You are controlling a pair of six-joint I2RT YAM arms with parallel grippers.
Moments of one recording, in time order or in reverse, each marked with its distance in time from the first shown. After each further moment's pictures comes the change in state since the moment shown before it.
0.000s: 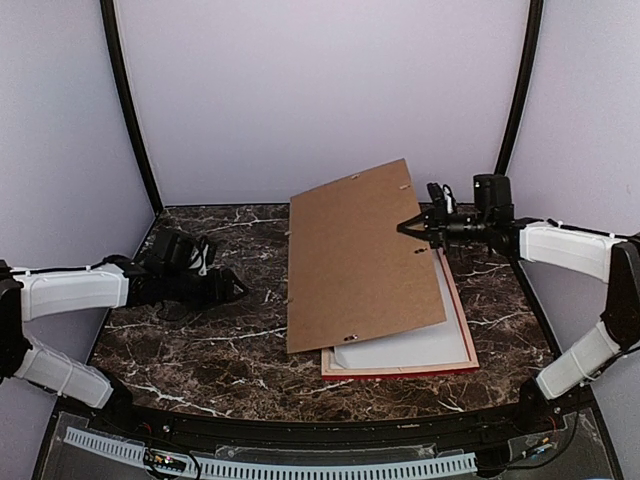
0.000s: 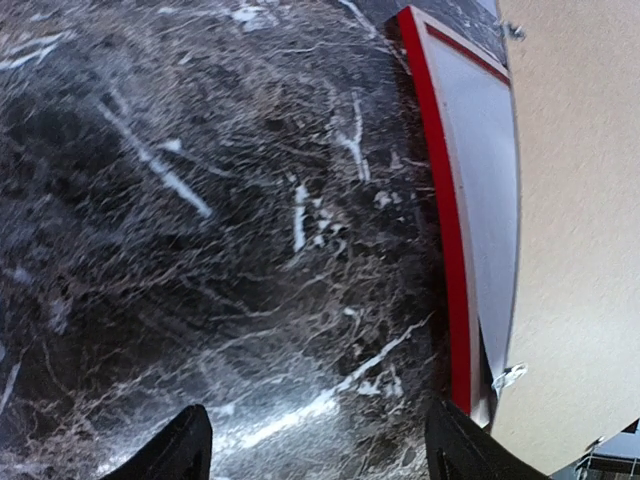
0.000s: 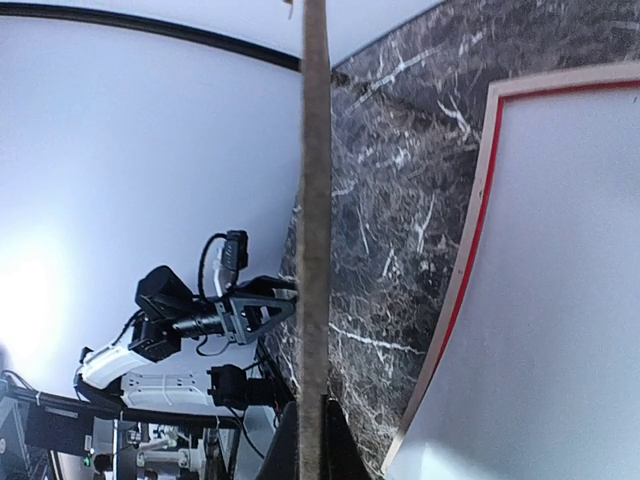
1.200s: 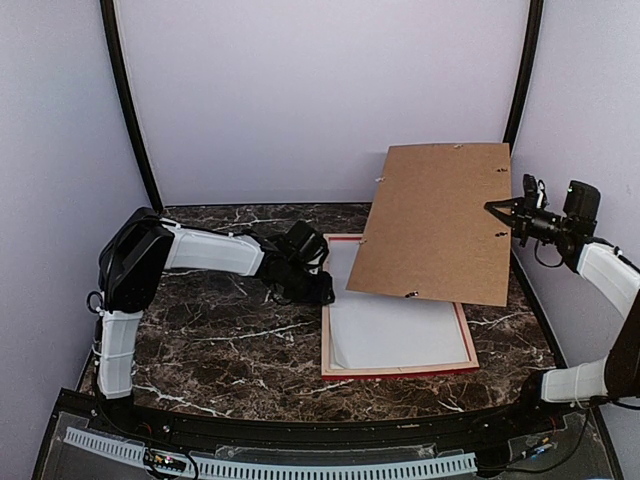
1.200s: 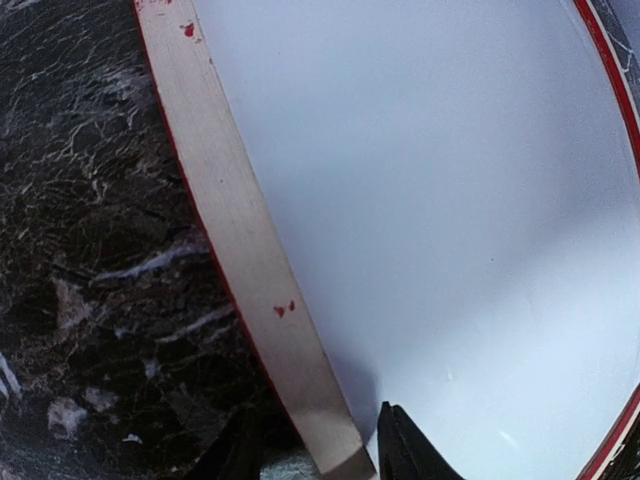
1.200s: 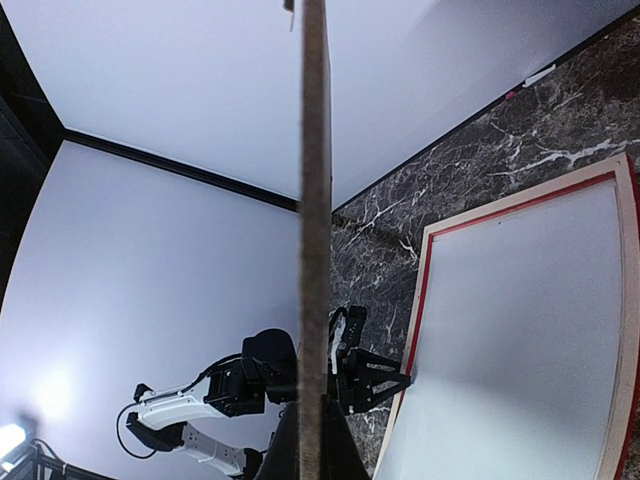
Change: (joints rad) left arm -0.334 0.866 0.844 -0.165 -0.141 0.102; right arm -0.603 -0.338 -0.153 0.021 -0.256 0.060
